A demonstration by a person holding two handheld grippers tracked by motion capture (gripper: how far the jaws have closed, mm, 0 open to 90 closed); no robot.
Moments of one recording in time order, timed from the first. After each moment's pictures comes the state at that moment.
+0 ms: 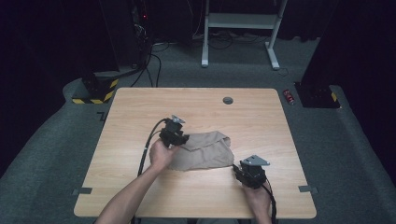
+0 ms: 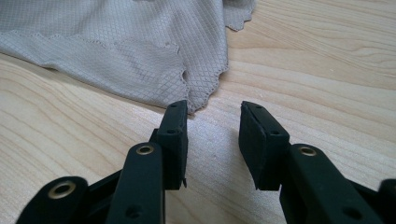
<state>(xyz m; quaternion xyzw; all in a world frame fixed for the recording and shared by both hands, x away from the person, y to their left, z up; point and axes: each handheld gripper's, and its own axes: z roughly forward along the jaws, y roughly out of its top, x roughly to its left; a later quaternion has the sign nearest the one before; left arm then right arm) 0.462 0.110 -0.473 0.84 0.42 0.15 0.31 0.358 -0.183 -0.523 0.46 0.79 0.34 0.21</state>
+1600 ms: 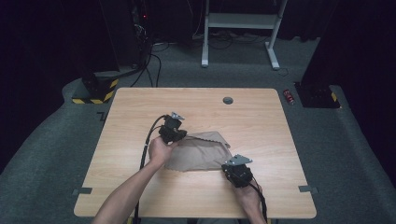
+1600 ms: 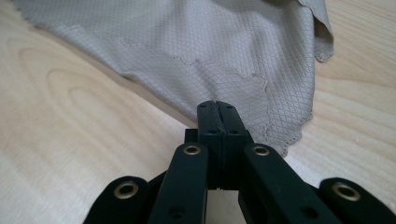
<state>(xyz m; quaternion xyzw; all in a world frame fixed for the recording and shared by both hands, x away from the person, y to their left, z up) 0.482 0.137 -0.465 0.82 0.45 0.13 0.33 0.356 -0.141 -0.516 0.39 0.84 0.33 0.18</state>
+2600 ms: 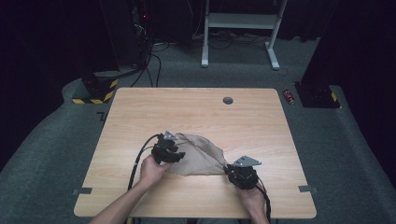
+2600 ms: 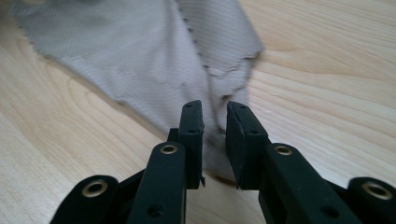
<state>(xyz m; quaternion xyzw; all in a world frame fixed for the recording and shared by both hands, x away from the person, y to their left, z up) 0.408 0.143 -0.497 0.85 0.40 0.09 0.33 0.349 -0.154 -0.510 0.40 0.83 0.36 0.17</state>
